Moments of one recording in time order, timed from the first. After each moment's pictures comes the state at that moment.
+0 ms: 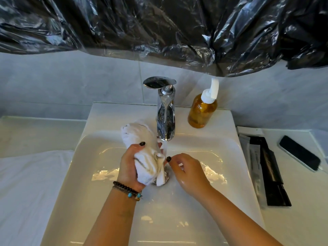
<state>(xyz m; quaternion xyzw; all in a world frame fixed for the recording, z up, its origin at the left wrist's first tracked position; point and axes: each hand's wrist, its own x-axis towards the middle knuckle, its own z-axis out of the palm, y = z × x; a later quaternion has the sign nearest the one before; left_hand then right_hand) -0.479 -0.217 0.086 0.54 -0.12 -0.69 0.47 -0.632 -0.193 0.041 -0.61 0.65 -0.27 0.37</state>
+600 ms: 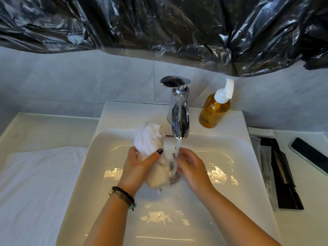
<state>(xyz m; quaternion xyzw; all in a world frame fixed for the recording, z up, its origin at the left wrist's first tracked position) -0.438 -0.204 0.066 0.62 -0.34 -0.59 0.39 -0.604 -0.194 0.034 -0.41 0.62 -0.41 0.53</state>
